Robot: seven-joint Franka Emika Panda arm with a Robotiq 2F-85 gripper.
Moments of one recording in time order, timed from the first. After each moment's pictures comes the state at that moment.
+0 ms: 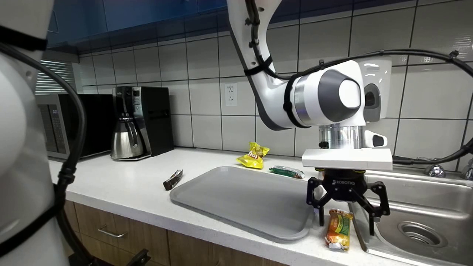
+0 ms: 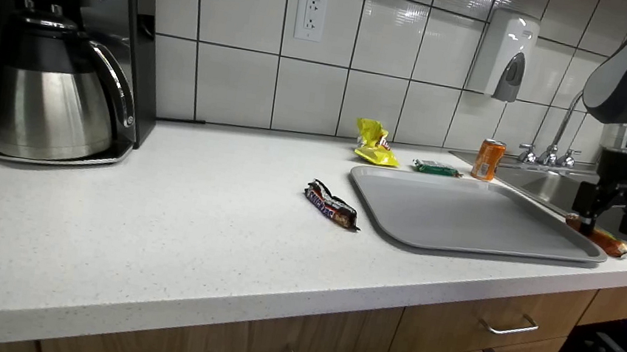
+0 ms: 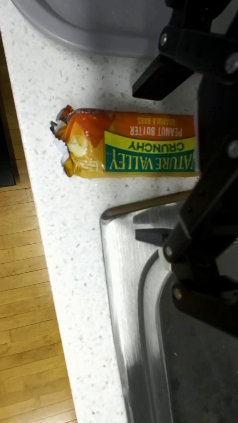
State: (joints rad) arm -0.33 0.28 -0.34 -2.33 -0.18 2.52 -0.41
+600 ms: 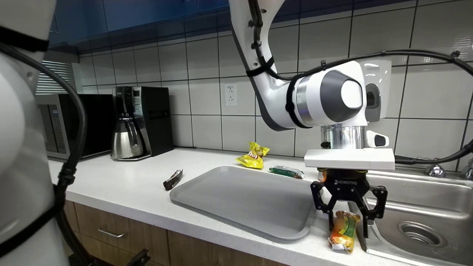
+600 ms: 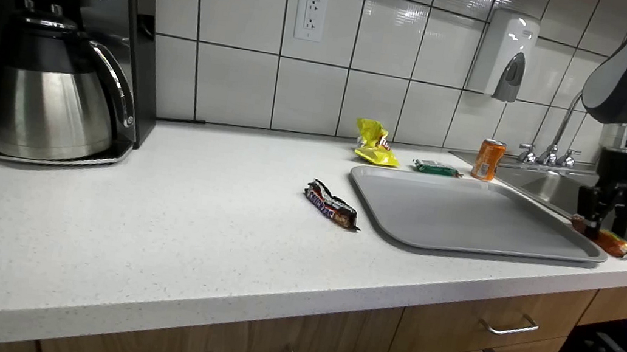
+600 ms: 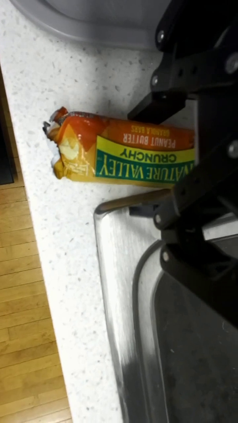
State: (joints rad) arm -0.33 0.29 -0.34 -2.31 -0.18 2.52 -0.41
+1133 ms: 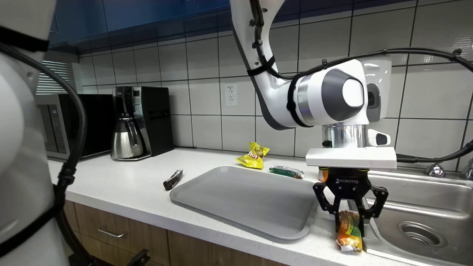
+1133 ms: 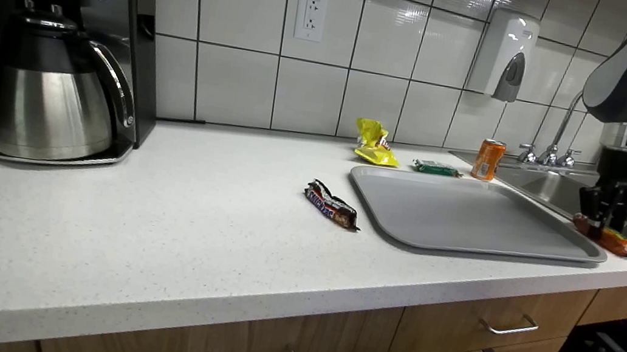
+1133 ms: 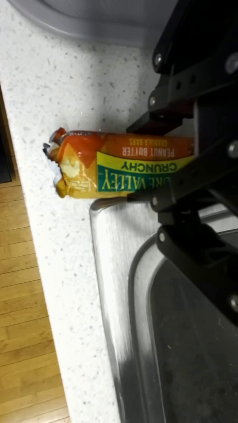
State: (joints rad) arm -0.34 0.29 -0.34 -2.31 -0.18 2.52 -0.41
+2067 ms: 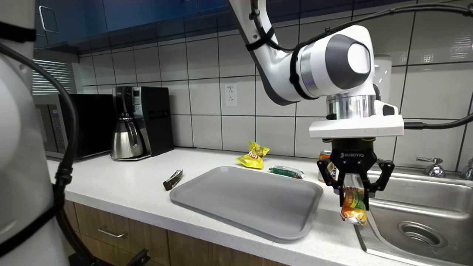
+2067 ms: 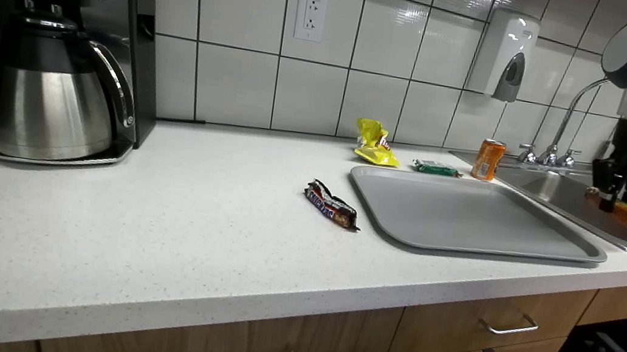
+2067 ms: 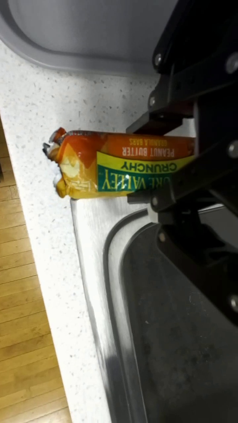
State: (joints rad) arm -0.35 0.17 -0.33 -2.29 -0.18 2.44 -0.41
